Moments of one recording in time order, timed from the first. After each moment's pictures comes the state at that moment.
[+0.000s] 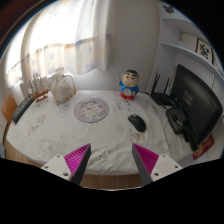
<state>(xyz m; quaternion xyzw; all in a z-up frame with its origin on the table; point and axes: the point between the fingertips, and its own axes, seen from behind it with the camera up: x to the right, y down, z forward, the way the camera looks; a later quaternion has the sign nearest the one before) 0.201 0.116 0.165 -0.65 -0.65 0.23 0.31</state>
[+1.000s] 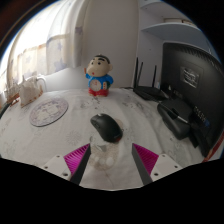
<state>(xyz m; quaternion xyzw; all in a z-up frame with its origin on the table) 0.078 0.296 0.015 -0.66 -0.60 0.26 0.37</state>
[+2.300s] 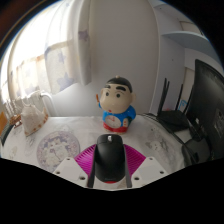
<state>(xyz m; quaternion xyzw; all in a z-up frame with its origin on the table) -0.102 0.245 0.092 -0.64 -0.62 0.31 0.33</state>
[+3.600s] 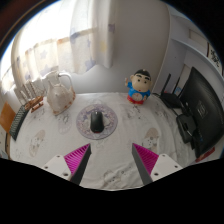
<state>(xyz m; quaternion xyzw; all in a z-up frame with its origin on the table) 0.080 0.069 0.173 -0.68 -0.65 0.19 0.26</state>
